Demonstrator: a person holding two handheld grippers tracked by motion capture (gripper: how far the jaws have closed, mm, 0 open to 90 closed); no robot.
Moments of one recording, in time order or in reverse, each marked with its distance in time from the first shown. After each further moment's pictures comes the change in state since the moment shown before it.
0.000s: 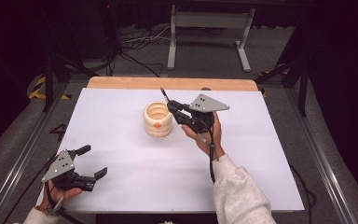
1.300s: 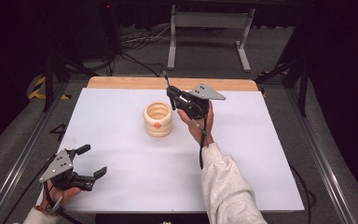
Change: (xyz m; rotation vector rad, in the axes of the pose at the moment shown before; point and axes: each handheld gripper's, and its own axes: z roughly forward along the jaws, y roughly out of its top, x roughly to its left) left arm 0.001 0.001 -0.001 -0.019 -0.010 -0.007; right arm -0.032 -0.009 0.037 -0.122 -0.072 0.112
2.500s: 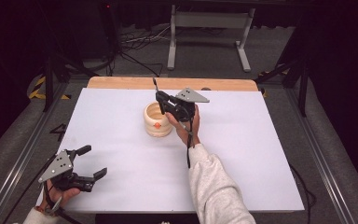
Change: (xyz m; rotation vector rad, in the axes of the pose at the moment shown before) left arm -0.001 -0.001 0.000 -0.009 -0.027 -0.010; right arm 0.009 -0.034 0.039 0.029 0.020 0.048
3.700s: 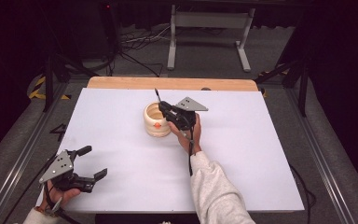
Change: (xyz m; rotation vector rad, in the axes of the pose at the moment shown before) left arm -0.001 0.000 0.000 0.010 0.000 0.003; right arm 0.002 -0.030 -0.007 0.087 -0.036 0.000
